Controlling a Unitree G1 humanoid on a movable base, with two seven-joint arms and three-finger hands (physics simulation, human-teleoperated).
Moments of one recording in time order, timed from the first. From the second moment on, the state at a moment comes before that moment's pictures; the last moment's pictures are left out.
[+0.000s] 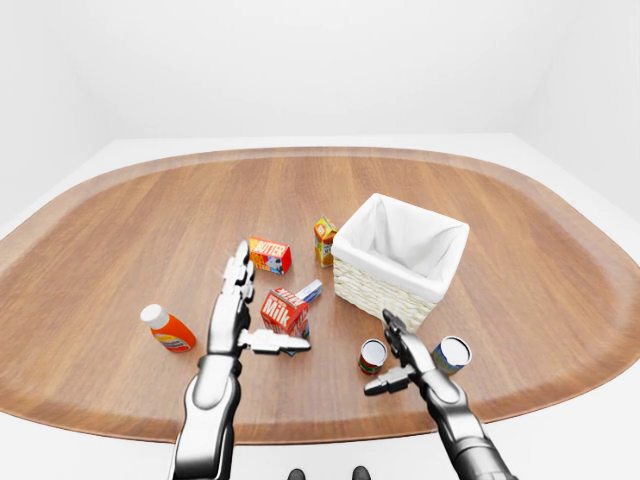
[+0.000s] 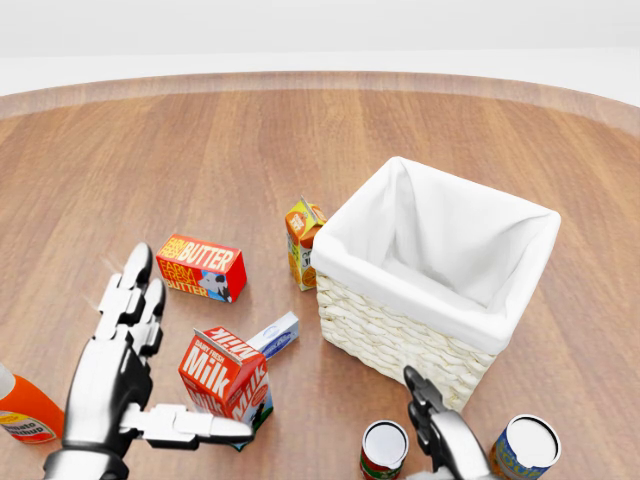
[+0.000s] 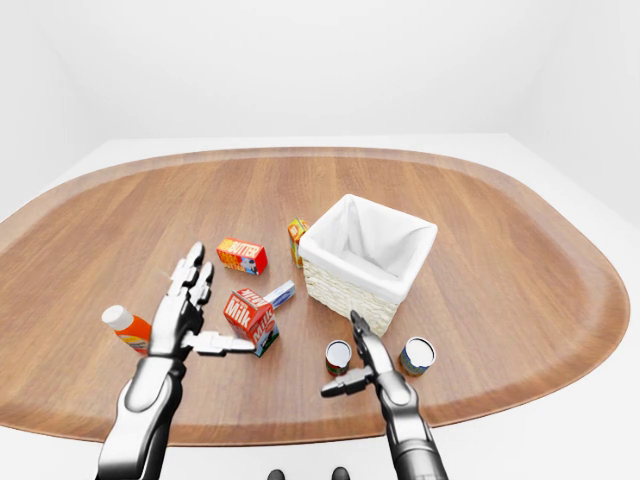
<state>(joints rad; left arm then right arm) 0.10 0.01 0.00 -0.27 0.03 0.09 -0.10 -0.08 -0.08 -0.04 0.63 -0.08 -0.09 0.26</state>
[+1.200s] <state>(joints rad) 0.11 0.01 -0.01 -0.27 0.04 0.09 -0.11 -0.12 -0.08 -0.03 0.69 -0.12 -0.09 0.26</state>
